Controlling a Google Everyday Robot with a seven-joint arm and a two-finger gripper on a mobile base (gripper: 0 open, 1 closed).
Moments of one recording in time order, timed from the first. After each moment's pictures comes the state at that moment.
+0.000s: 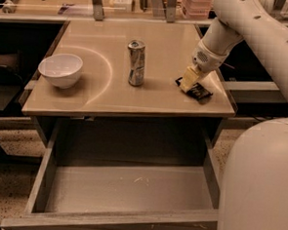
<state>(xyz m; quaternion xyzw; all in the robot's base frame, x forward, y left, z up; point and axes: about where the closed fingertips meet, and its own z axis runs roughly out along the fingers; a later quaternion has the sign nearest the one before) 0.681 -0.158 0.817 -0.38 0.91 0.09 0.11</state>
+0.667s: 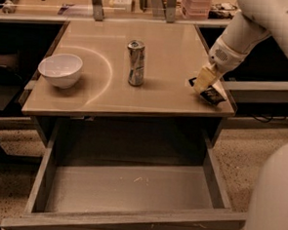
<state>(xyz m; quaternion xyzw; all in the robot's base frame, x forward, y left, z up) 0.647 -0.180 0.843 -0.38 0.91 0.10 0.12</state>
